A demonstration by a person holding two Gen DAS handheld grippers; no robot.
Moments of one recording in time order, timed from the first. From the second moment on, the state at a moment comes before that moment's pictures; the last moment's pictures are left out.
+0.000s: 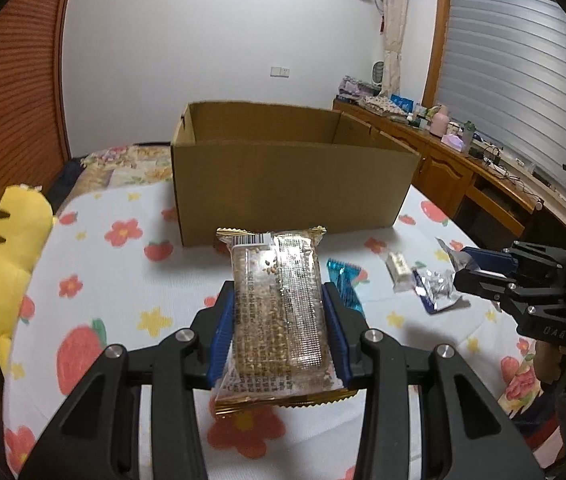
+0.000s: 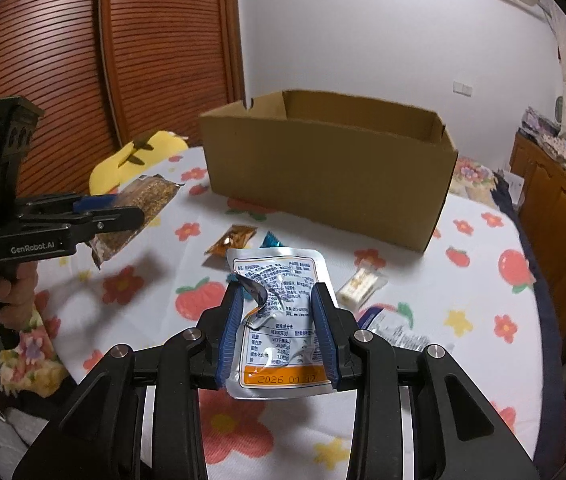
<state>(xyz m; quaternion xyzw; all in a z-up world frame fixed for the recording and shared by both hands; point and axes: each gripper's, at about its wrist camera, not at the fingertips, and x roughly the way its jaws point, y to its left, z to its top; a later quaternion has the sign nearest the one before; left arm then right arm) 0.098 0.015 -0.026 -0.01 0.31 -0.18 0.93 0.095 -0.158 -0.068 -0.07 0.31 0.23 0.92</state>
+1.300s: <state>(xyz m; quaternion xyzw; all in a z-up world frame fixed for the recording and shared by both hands) 0.235 -0.014 0.047 0.01 0.25 -0.19 0.95 0.235 -0.166 0.023 -0.08 0.22 0.22 0.95</state>
